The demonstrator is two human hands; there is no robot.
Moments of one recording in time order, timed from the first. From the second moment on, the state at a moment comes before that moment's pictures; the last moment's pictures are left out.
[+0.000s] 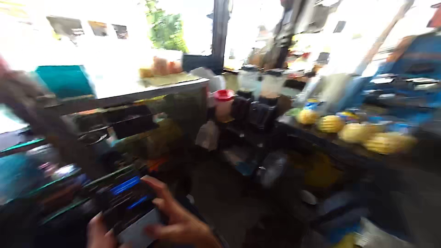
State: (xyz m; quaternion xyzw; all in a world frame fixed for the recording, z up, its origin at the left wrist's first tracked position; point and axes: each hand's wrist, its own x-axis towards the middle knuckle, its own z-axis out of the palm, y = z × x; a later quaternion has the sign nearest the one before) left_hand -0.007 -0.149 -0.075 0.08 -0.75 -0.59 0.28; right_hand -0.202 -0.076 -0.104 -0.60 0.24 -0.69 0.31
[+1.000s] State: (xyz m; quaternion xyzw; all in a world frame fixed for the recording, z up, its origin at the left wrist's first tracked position) left_hand -0.013 -0.142 -0.067 0.11 -0.71 -0.64 0.27; right_hand -0.197 -0.081 -0.118 -0.50 0.20 -0.69 0.49
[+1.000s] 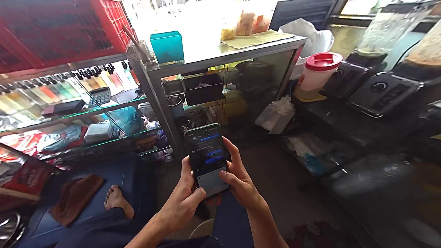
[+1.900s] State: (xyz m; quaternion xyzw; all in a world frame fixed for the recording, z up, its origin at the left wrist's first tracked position) left_hand -0.008 -0.141 -0.060 0.15 -0.68 -0.68 0.24; right_hand -0.201 -0.073 -0.117 -0.54 0.19 -0.65 0.50
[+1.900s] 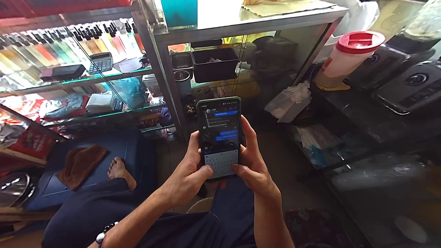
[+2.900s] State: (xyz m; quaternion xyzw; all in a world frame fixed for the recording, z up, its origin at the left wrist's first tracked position) left_hand -0.005 -0.144 -0.060 0.14 -0.69 -0.67 0.24; right_hand -0.202 -0.074 -0.115 -0.57 0.18 -0.63 0.49
